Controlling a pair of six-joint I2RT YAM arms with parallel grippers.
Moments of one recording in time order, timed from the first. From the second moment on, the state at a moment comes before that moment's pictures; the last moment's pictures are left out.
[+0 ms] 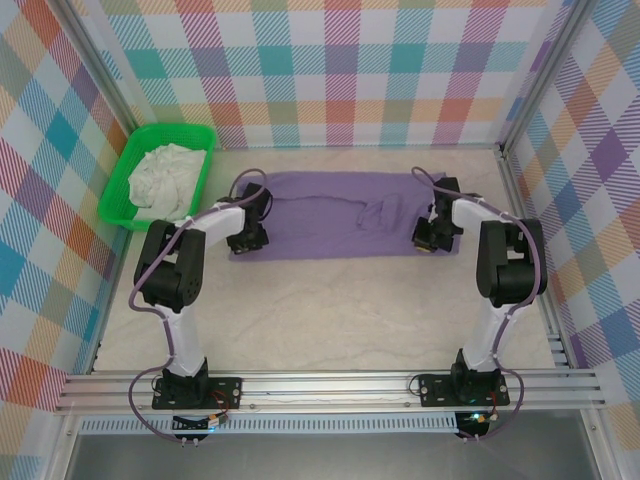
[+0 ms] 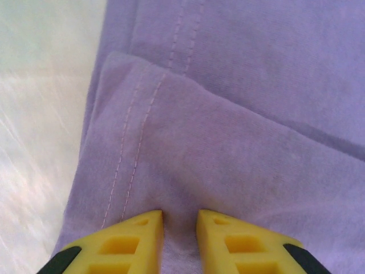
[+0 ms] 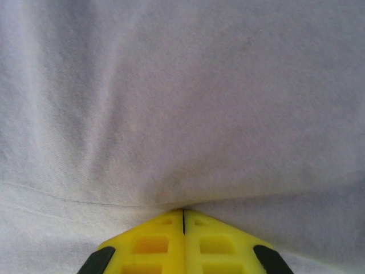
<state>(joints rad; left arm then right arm) -0.32 1.94 1.27 -0.71 -0.23 -0.60 0.04 1.92 1.26 -0.71 -0.19 0.35</state>
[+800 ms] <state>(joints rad) -0.64 1.74 1.10 -0.90 -0.23 -0.82 -0.05 2.25 1.86 -0.94 -0.21 0.17</state>
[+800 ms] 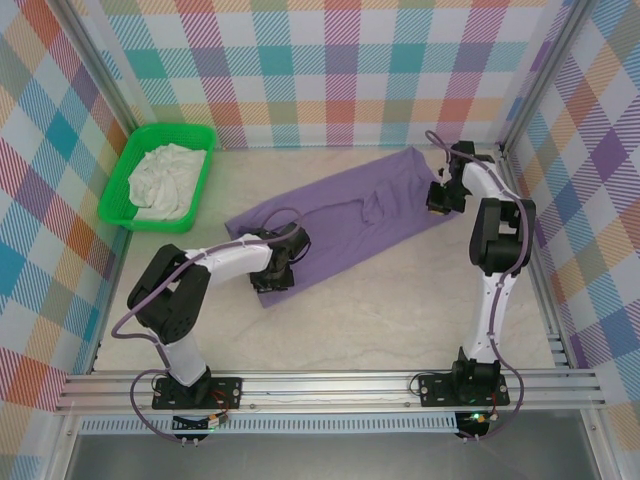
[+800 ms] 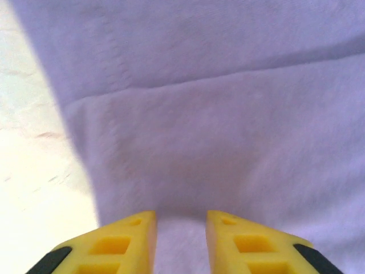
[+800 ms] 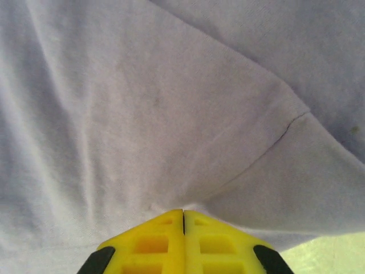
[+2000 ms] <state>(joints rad) -0.18 2.05 1.55 -0.84 -0.15 -0.48 0.05 1.44 1.05 -0.76 -0.43 0.29</state>
